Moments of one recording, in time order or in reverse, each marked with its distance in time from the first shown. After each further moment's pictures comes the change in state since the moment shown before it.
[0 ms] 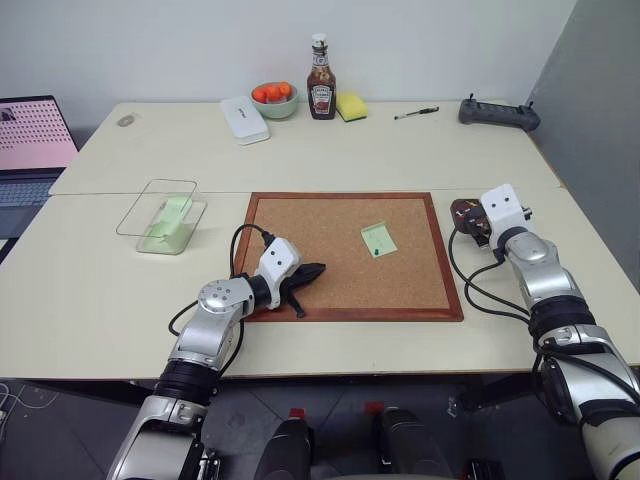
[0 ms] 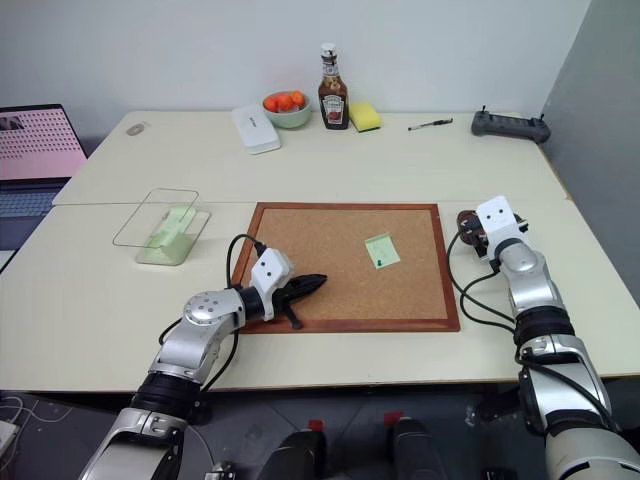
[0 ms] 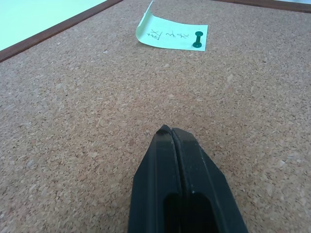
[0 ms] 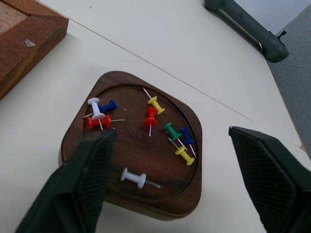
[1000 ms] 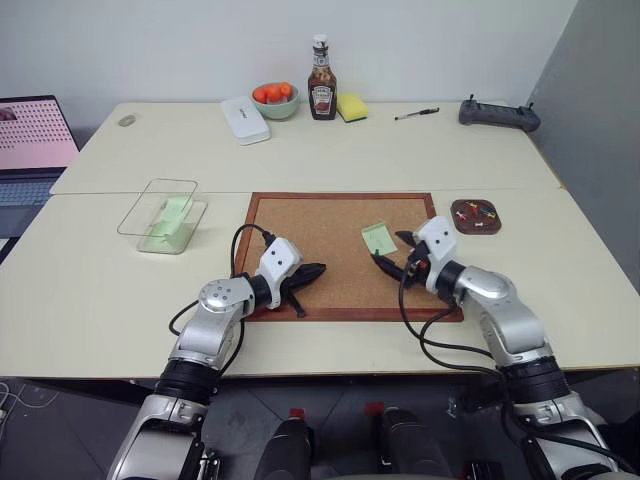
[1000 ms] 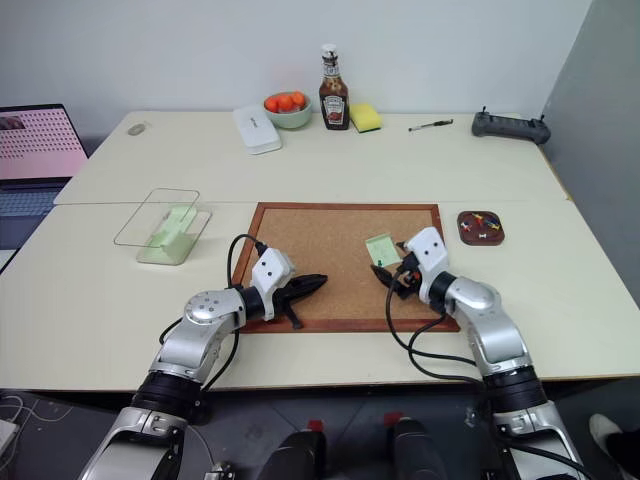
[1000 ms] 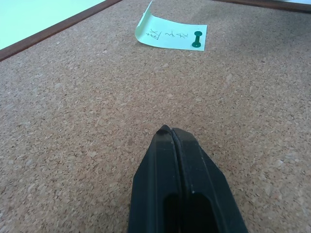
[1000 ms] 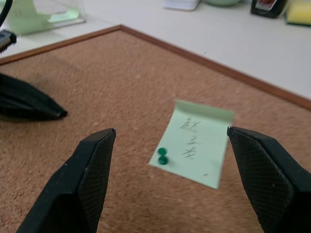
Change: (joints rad) left arm -0.005 0.000 0.004 0.004 -0.001 0.003 -0.002; right arm 0.351 0.177 0.129 -0.720 0.313 0.223 0.413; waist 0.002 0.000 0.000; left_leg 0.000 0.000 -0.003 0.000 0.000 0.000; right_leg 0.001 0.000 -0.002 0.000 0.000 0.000
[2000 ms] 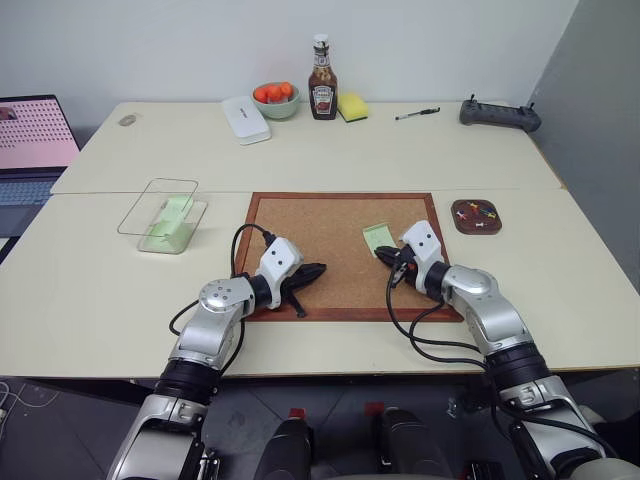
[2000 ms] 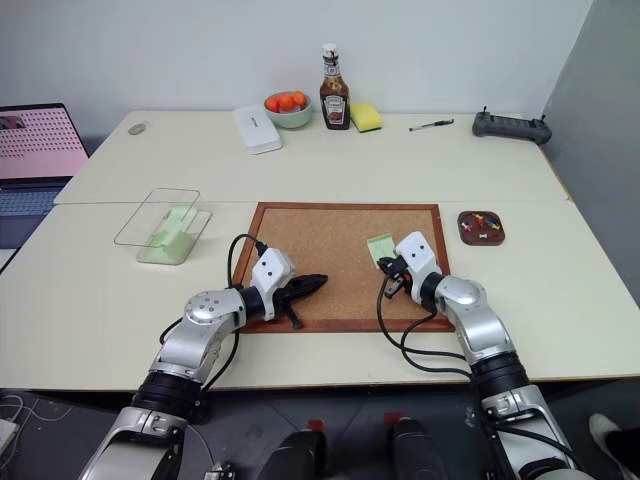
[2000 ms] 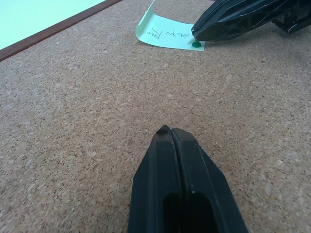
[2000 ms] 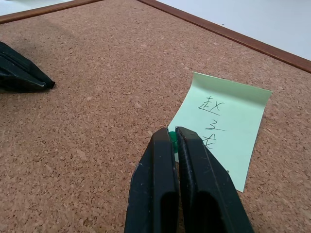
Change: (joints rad) left arm 0.001 0.000 -0.001 -0.001 0.000 0.000 0.000; right arm -0.078 0.022 0.012 0.182 -0.074 -0.089 0.028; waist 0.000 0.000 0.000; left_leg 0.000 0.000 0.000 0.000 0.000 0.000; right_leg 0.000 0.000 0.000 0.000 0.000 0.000
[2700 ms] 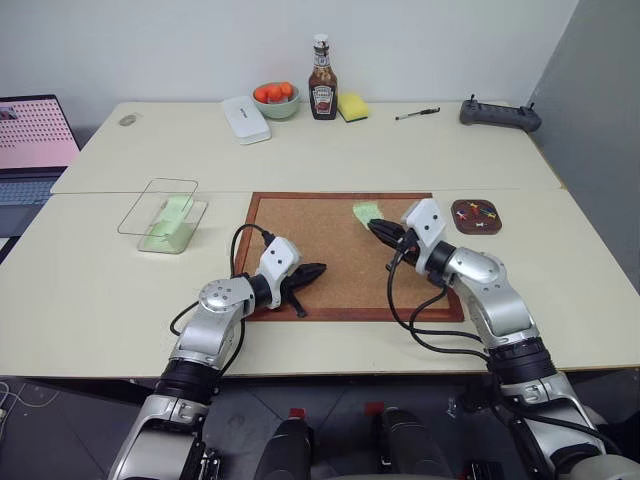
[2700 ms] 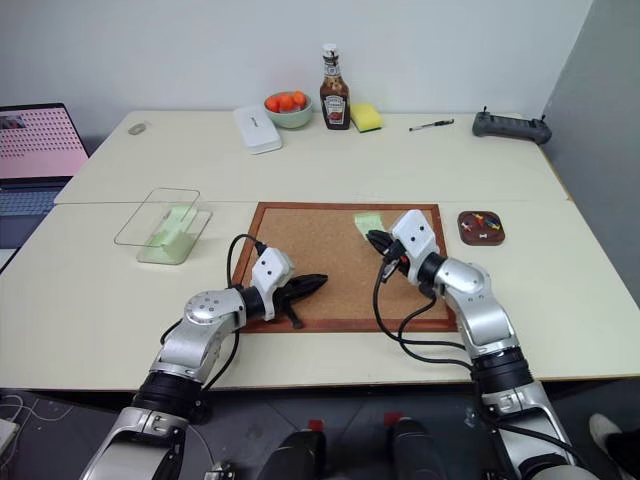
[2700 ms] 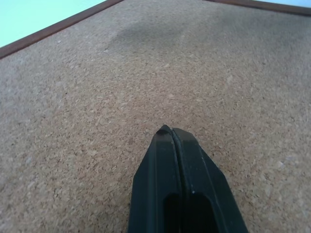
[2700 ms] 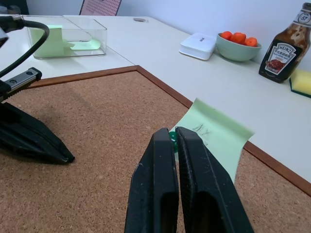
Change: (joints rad) left arm -0.002 -0.030 0.038 -0.025 -0.063 0.110 0.009; right arm -0.023 -0.010 -0.017 -0.148 0.006 -0.097 0.029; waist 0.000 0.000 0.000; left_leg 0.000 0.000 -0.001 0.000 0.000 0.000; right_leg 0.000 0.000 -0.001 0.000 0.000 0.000
